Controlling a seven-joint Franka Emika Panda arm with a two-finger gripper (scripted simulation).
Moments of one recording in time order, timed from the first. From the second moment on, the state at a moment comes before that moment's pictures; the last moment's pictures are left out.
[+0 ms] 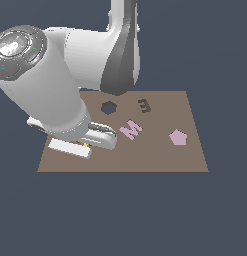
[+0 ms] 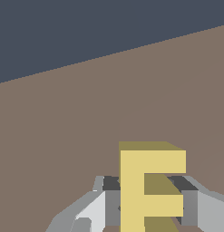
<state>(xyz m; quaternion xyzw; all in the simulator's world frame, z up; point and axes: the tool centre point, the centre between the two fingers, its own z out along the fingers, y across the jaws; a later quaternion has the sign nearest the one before) 0.060 -0.116 0.030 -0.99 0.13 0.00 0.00</state>
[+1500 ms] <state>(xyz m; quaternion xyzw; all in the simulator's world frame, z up) 0.017 -0.030 0.034 -1.00 0.02 0.00 0.00</state>
